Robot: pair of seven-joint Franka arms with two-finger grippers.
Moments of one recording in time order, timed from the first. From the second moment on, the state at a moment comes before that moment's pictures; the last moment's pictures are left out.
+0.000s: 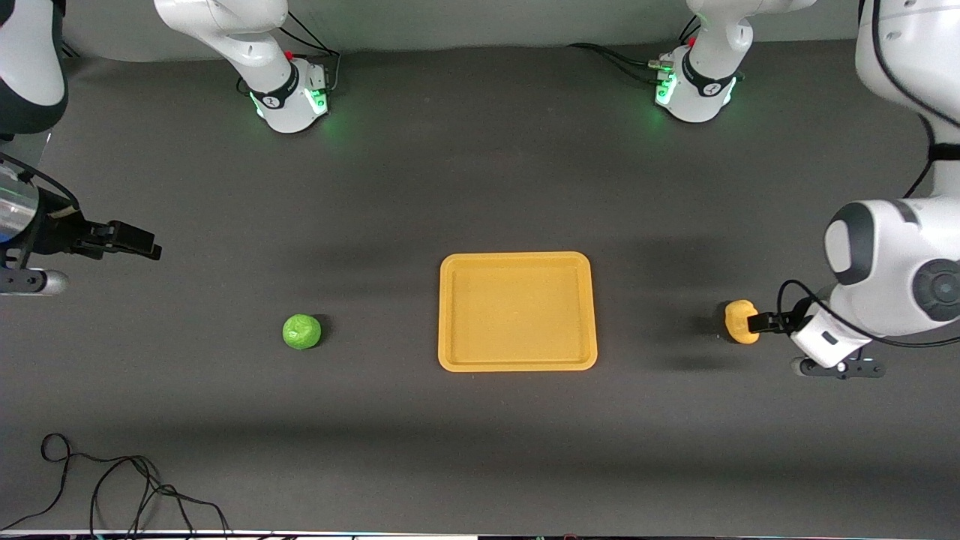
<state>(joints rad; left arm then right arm) 0.03 0.47 -0.01 -1.77 0.01 2.18 0.03 -0.01 0.13 0.00 -1.54 0.03 1.58 0.05</state>
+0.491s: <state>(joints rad) 0.04 0.50 -0.01 -1.95 0.01 2.44 0.03 0.07 0.21 0.01 -1.79 0.03 1.96 0.05</state>
